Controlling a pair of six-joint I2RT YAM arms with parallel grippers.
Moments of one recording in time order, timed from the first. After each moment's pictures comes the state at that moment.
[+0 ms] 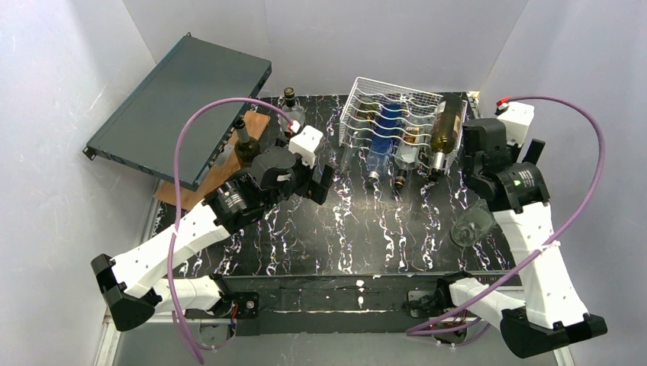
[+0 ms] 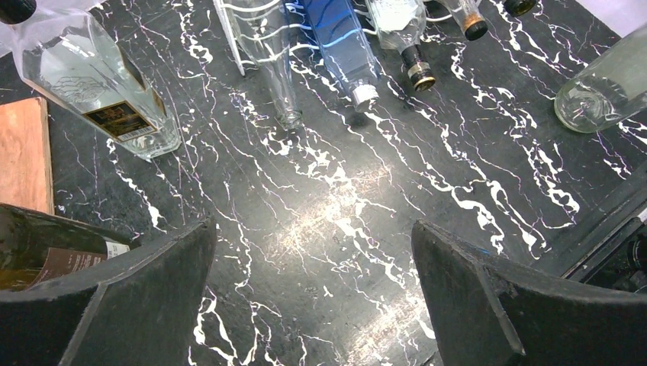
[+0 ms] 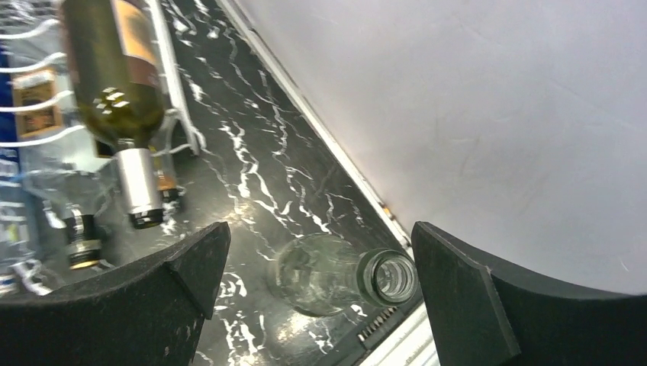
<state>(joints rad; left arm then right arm) -0.92 1.14 1.21 -0.48 -0.27 -0.11 0.32 1.03 1.45 -1.10 0.87 0.33</state>
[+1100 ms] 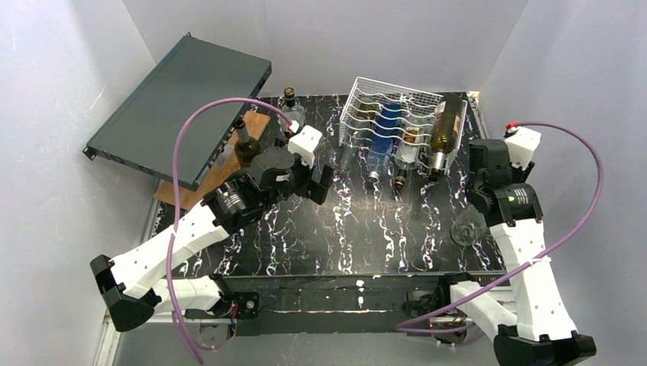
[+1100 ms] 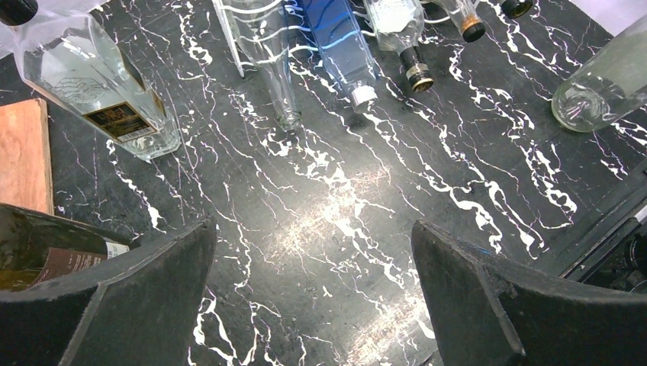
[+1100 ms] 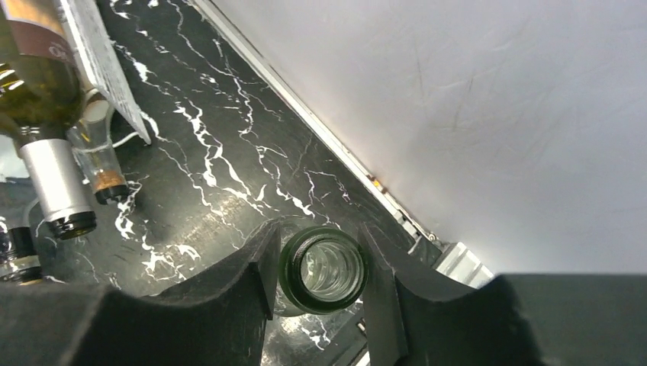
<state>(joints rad) -0.92 1.13 1.21 -0.48 -0.27 -0.11 0.18 0.92 1.18 -1.02 0.87 0.39</state>
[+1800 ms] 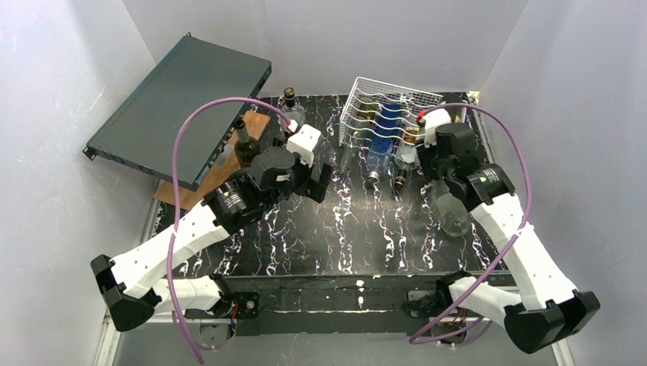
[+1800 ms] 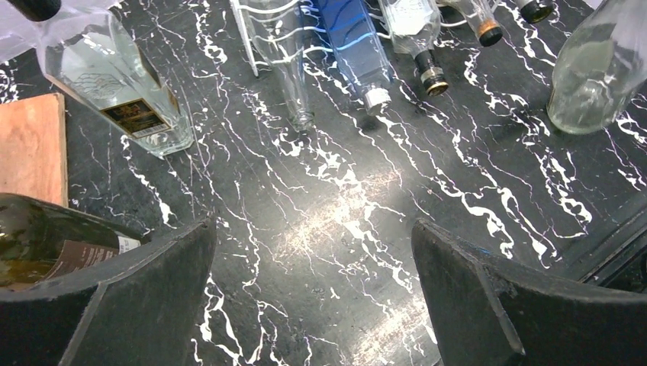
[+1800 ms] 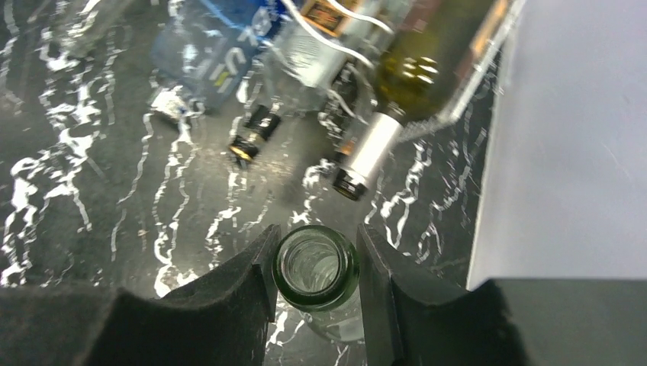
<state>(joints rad) -0.92 1.14 1.21 -0.48 -0.30 -0.11 0.38 1.04 1.20 -0.79 0.28 -0.12</state>
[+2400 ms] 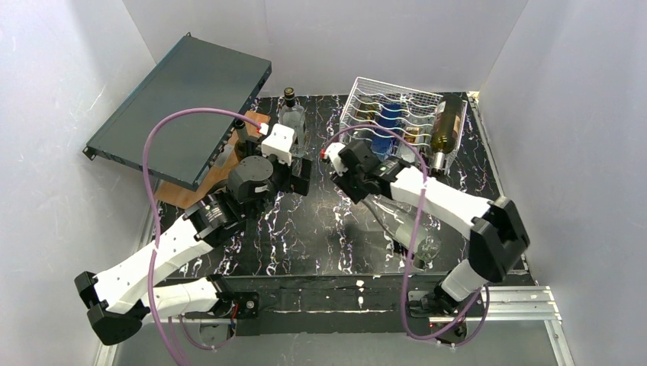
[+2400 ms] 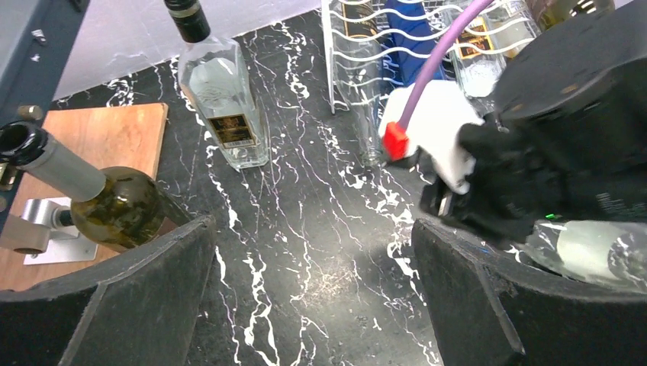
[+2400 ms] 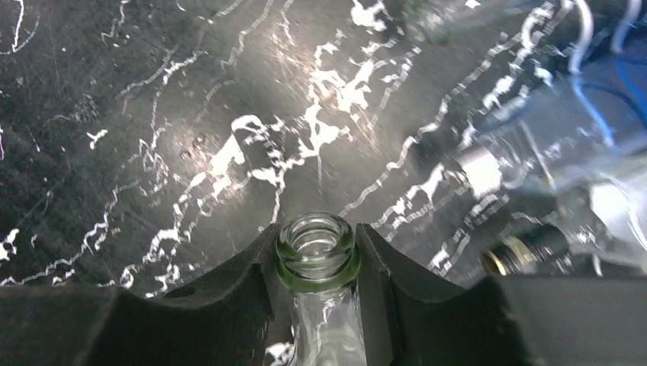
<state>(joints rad) -0.92 1.01 1.13 -0.41 -0.52 -0.09 0.80 1.53 1.23 -0.65 0.13 -0.14</state>
